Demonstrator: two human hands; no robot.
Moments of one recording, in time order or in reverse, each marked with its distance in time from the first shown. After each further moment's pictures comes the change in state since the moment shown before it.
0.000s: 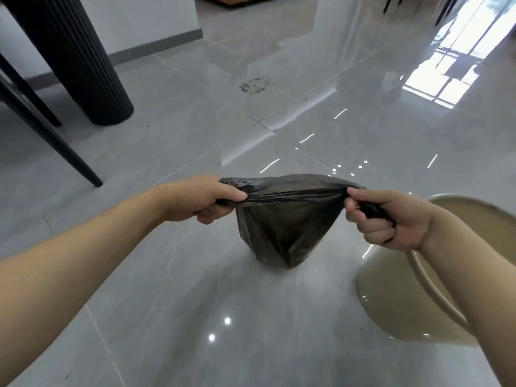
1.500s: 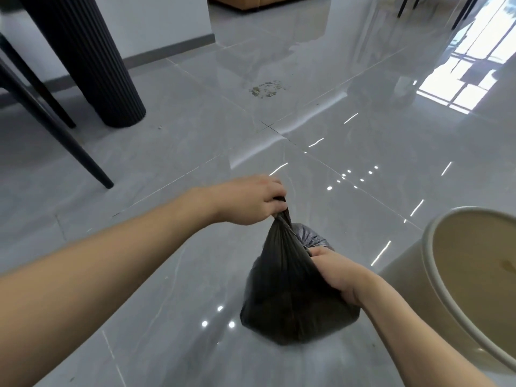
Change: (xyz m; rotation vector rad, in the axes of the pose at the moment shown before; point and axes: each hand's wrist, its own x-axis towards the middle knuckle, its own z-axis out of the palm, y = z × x) left_hand 0.031 0.033 0.033 1.017 0.170 0.314; right_hand 0.073 0.086 0.060 -0.464 0.331 0.027
